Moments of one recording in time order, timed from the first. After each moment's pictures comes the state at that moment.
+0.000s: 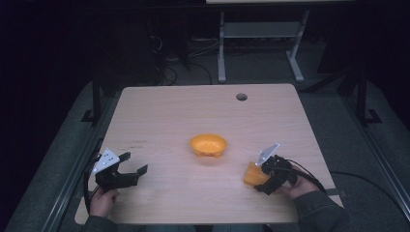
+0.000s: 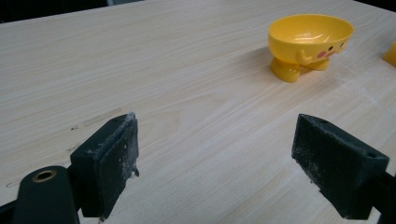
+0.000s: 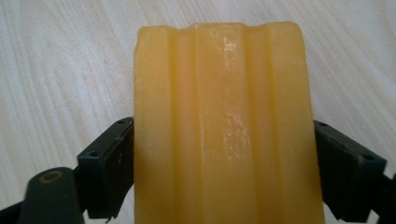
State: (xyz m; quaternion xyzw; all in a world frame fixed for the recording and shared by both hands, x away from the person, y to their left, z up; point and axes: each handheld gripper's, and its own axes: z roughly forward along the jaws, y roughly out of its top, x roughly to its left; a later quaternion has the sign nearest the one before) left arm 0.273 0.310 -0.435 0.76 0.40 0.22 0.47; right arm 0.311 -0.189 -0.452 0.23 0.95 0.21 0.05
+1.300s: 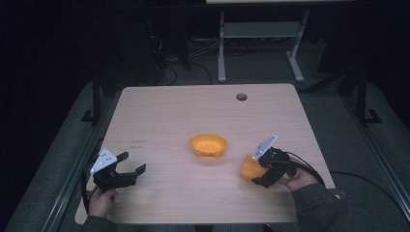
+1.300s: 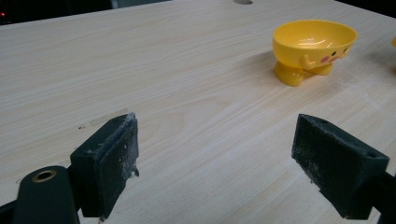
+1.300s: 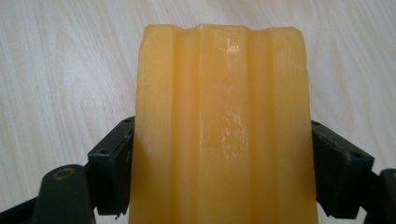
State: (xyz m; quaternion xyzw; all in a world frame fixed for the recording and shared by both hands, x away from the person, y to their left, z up) left arm 0.272 0.314 -0.434 0.75 0.41 0.22 0.47; right arm 0.320 -0.176 -0.419 0.19 0.96 0.22 0.07
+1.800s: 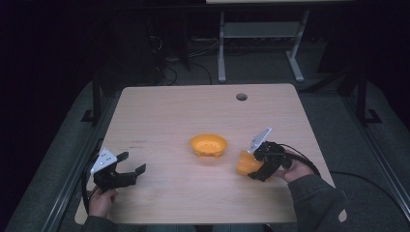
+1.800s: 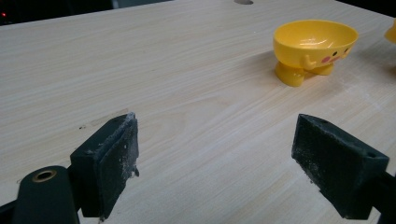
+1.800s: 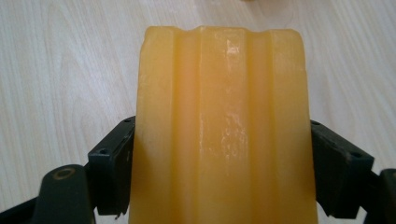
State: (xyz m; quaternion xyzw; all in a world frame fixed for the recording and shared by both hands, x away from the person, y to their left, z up) left arm 0.272 0.315 -0.434 0.75 0.41 0.22 0.47; right arm 0.336 -0.164 -0.407 0.17 0.96 0.22 0.06
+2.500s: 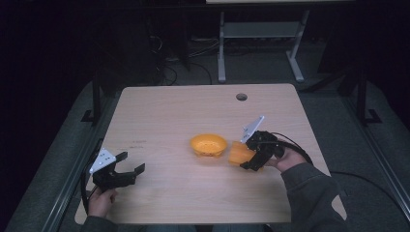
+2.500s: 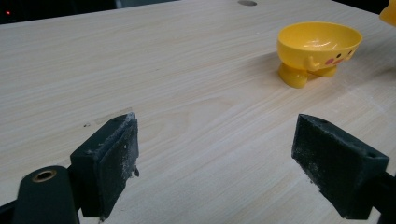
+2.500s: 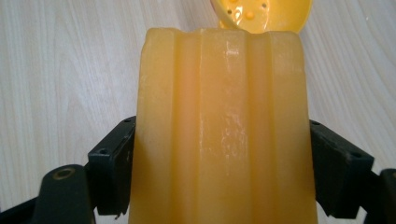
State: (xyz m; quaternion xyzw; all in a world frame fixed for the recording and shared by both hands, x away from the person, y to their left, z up) left arm 0.272 0.316 -0.434 0.74 0.41 0.23 0.47; right arm 0.357 -0.144 -0.384 0.14 0.96 0.24 0.06
